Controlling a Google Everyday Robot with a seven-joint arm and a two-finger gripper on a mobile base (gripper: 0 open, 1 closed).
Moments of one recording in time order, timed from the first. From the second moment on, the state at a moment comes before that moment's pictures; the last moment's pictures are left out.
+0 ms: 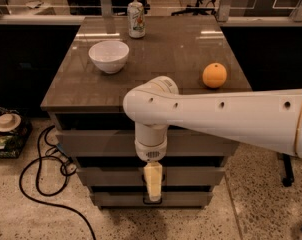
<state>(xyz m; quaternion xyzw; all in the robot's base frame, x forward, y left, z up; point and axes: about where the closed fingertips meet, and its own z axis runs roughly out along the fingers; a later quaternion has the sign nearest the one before) 0.462 -0.002 0.641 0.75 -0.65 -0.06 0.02</state>
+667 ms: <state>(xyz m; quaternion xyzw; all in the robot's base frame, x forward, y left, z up) 0.462 -0.001 0.632 0.75 -0.65 -0.06 0.02</state>
